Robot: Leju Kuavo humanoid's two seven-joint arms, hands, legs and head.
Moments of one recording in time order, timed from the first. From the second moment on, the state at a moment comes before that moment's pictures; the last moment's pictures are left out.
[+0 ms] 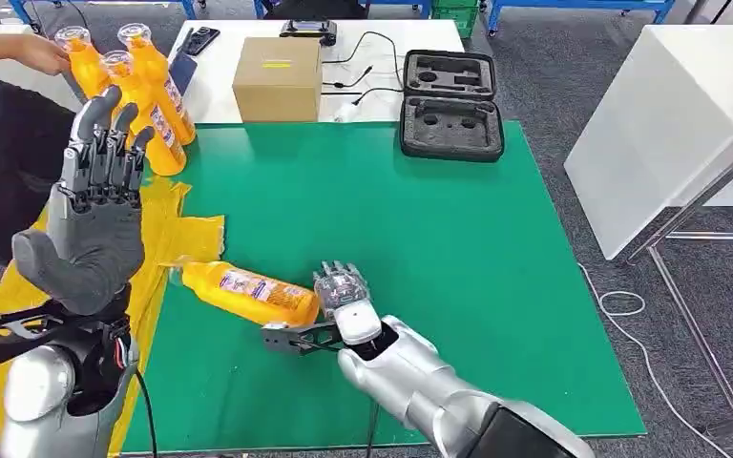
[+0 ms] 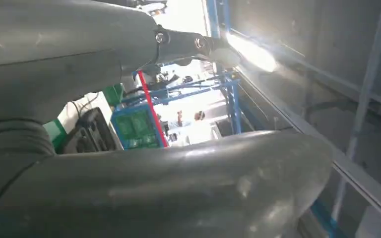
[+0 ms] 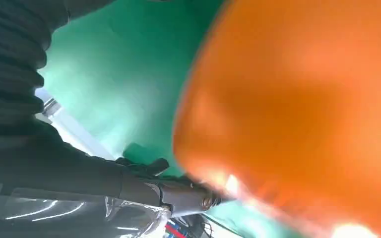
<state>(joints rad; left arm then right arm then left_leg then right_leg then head) -0.28 0.01 -0.29 -1.94 0.12 -0.05 -0.17 -0.66 0.31 0.85 -0.52 1.09 0.09 0.47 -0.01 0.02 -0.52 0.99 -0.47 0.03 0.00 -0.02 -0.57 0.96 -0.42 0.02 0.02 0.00</state>
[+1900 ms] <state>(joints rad) -0.16 0.06 -0.23 -2.04 0.12 -0.01 -0.23 -0.30 0.01 0.45 -2.03 1.17 0.27 0.55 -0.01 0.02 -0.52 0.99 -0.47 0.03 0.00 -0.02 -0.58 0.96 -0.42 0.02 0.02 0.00</state>
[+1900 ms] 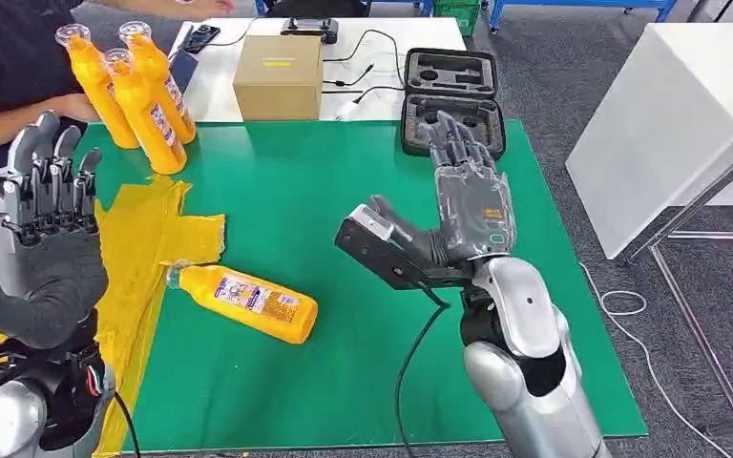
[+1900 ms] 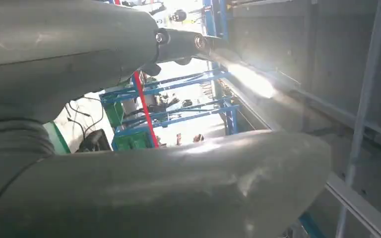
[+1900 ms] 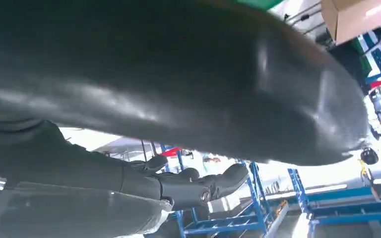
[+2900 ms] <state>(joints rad) -0.19 0.15 -0.24 -1.98 0.20 -0.03 -0.26 -0.58 0.26 0.69 -1.25 0.71 0.02 0.21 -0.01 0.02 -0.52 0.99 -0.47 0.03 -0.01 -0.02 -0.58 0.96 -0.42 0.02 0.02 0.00</state>
